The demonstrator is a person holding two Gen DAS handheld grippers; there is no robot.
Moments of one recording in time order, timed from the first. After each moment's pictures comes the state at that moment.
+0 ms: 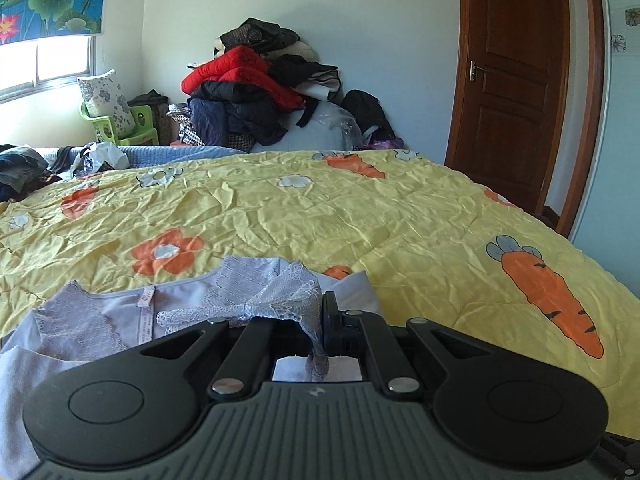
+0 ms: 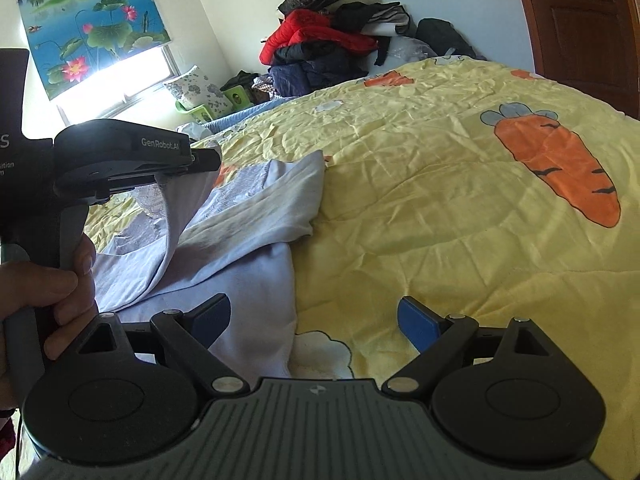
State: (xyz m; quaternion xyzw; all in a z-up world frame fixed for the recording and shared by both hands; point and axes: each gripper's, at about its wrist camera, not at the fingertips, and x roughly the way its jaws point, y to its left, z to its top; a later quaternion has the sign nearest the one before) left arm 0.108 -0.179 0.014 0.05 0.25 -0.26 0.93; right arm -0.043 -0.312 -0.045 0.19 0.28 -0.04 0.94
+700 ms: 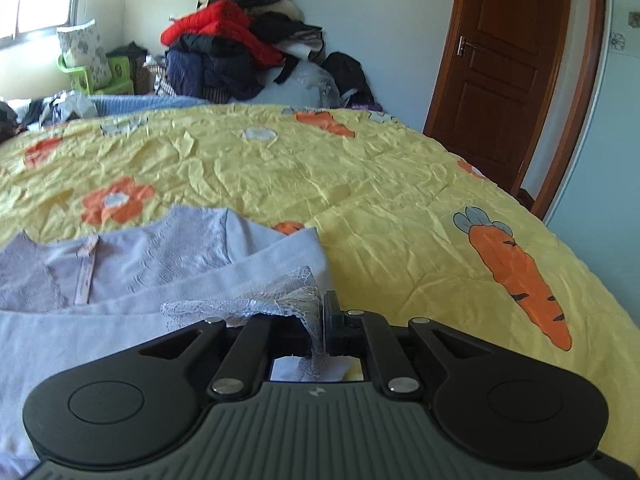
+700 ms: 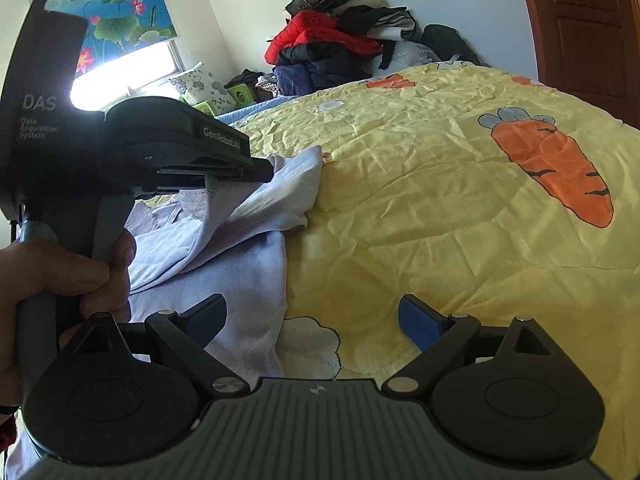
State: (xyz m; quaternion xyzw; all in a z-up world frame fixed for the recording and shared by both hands) left arm 0.112 -0.201 0.000 0.02 0.32 -0.29 0.90; right arm -0.050 -0.309 -0.049 0.17 0.27 -0.04 0.95
